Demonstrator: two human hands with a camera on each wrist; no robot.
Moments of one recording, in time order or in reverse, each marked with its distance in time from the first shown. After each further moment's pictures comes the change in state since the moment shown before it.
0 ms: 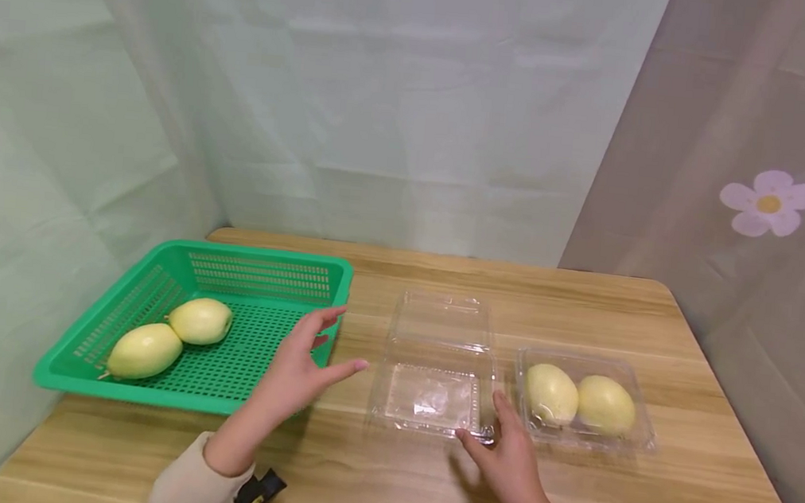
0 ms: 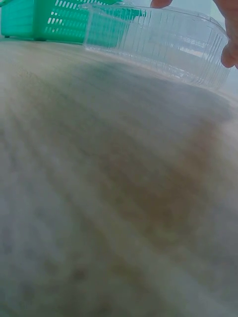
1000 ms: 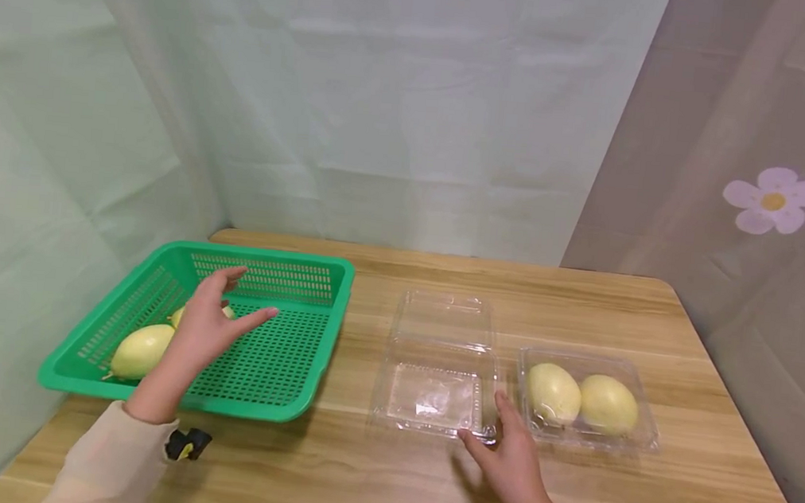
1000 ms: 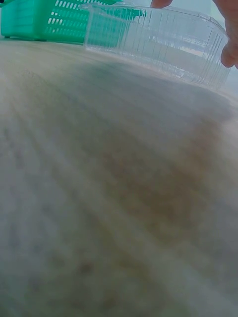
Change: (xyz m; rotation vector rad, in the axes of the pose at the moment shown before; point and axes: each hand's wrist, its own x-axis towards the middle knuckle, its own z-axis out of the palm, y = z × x) left_hand 0.027 -0.056 -0.094 0.243 0.103 -0.128; right_hand -0.001 0.000 0.000 -0.021 0.019 -0.057
